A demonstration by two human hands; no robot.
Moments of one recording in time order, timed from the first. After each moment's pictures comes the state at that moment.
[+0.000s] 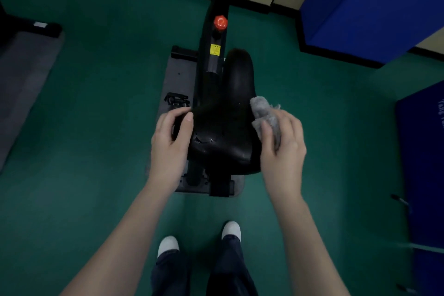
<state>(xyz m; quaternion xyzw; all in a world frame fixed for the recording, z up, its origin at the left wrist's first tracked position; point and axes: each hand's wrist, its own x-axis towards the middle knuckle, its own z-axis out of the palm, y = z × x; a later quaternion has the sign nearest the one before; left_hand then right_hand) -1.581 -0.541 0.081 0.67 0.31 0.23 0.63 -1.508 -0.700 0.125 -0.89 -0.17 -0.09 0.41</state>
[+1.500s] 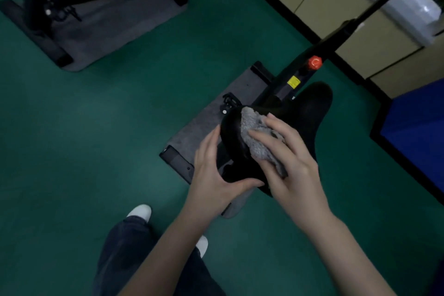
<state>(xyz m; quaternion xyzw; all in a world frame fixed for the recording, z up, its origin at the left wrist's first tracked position) -1.613 -0.641 0.082 0.62 0.44 0.27 0.59 -1.478 -0.689 0.151 -0.69 -0.66 0.11 0.28</state>
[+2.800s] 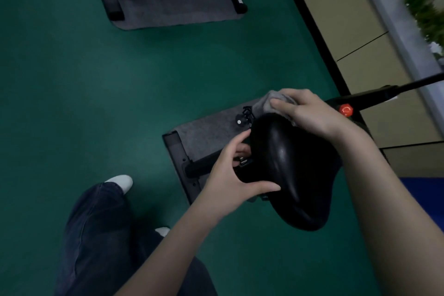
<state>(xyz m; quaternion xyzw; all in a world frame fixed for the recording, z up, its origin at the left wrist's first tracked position) -1.599 -0.664 0.073 0.44 0.45 0.38 0.68 -1.445 -0.542 0.166 -0.69 -0.65 0.32 -0.03</state>
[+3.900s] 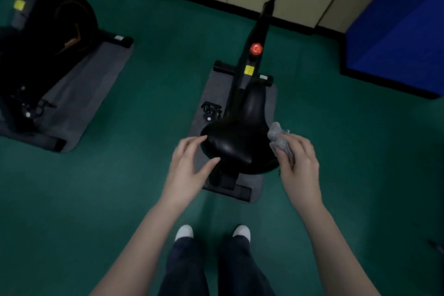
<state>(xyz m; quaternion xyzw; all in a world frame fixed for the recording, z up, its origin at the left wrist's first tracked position) -1.650 -0.578 0.157 0.80 0.34 0.13 0.48 -1.496 -0.745 0.186 -0.88 -0.31 0.03 0.36</state>
